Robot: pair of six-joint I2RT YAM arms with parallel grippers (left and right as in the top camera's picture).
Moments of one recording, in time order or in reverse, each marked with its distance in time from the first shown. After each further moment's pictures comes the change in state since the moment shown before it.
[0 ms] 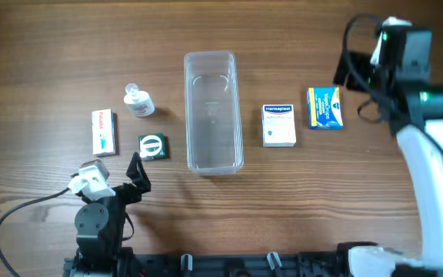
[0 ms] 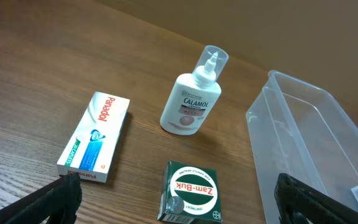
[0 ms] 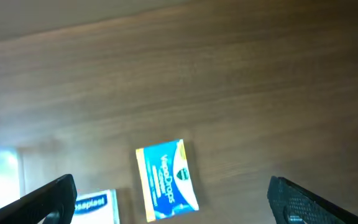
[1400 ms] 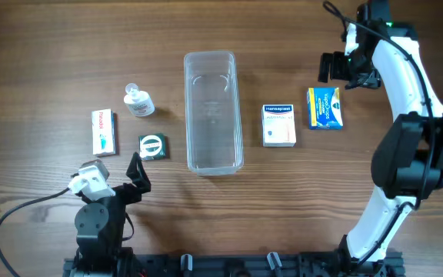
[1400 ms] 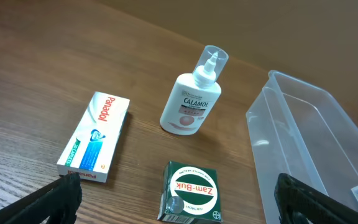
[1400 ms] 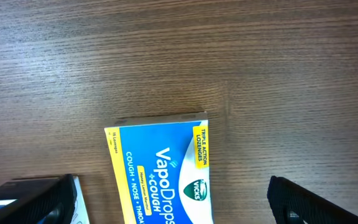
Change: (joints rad) left arm 0.000 0.000 0.000 0.000 0.000 0.000; right arm -0.092 0.646 0.336 -0.242 -0.221 -0.154
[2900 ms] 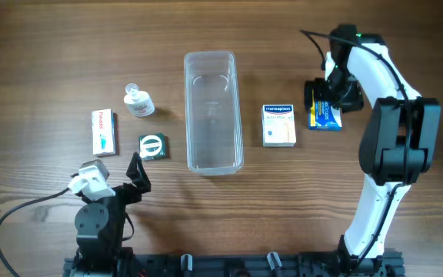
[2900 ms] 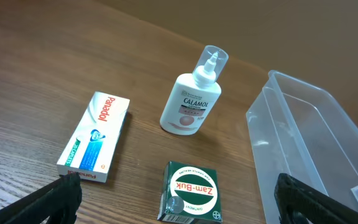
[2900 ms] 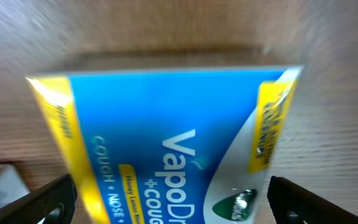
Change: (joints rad) left arm 0.000 0.000 0.000 0.000 0.000 0.000; right arm 0.064 0.121 -0.084 -0.069 0.056 0.032
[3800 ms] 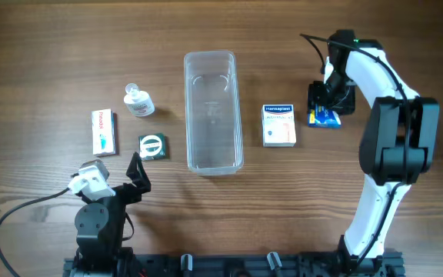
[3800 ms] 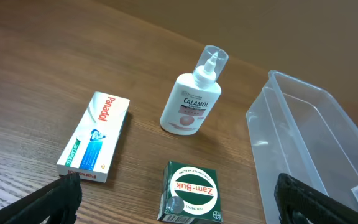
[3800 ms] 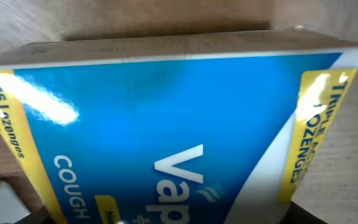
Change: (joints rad) left arm 0.000 0.000 0.000 0.000 0.000 0.000; right arm -0.001 0.000 -0.029 0.053 -0.029 0.045
